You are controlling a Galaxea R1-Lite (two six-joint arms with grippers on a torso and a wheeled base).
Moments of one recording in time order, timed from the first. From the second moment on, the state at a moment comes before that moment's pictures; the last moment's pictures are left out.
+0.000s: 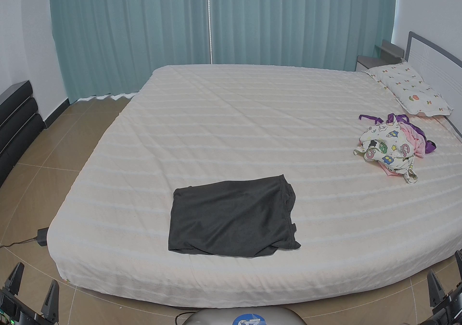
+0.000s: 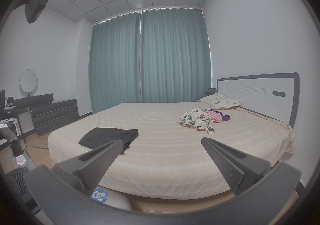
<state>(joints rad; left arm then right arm) 0.01 0.01 -0.02 0.00 0.01 -0.01 0.00 0.01 -0.02 0.01 0.01 0.01</state>
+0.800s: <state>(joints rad) 0.01 0.02 -0.02 0.00 0.01 -0.01 0.00 0.02 -0.02 0.01 0.01 0.01</state>
